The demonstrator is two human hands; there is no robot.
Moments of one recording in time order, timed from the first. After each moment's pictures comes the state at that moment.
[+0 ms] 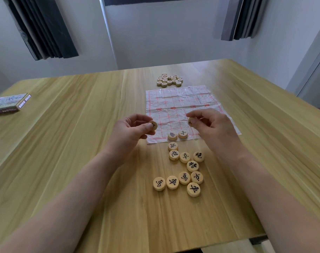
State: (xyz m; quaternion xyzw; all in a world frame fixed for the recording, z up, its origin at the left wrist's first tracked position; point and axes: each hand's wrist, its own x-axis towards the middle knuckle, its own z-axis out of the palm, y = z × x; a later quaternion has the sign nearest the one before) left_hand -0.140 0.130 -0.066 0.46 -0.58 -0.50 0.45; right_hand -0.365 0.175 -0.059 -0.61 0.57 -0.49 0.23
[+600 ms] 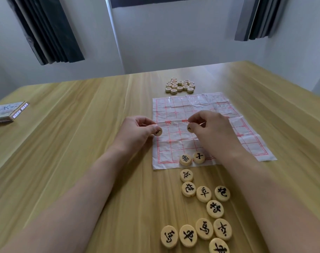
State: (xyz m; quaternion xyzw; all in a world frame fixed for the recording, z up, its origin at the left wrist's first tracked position) left_hand -0.148 0.033 -0.080 0.55 -0.61 -0.41 0.40; right_hand -0.352 0.083 -0.068 -0.62 0.65 -0.40 0.19
